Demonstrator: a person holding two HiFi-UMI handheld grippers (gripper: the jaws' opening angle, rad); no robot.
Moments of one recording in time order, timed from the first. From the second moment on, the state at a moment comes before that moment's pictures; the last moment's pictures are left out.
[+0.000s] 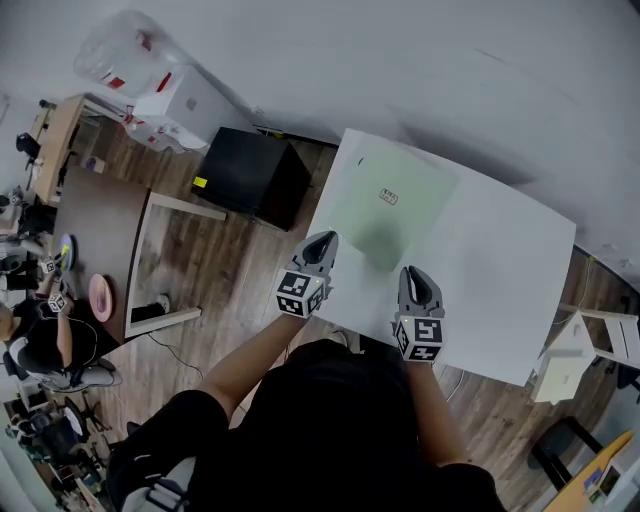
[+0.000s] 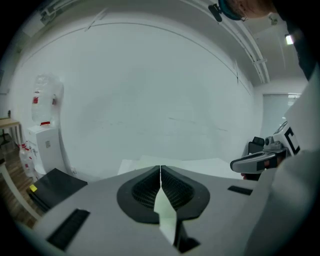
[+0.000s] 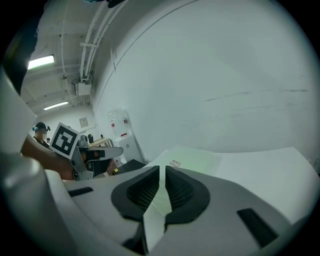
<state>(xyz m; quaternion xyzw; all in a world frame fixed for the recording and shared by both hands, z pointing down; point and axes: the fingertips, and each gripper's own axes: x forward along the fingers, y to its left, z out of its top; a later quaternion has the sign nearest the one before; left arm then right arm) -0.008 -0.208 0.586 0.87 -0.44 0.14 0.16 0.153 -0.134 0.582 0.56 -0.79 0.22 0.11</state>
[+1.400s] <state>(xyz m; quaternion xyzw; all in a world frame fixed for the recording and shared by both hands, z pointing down) -0.001 -0.290 0.751 0.86 -0.22 0.32 0.33 0.158 -0.197 0.753 0.56 -0.64 0.52 0.06</state>
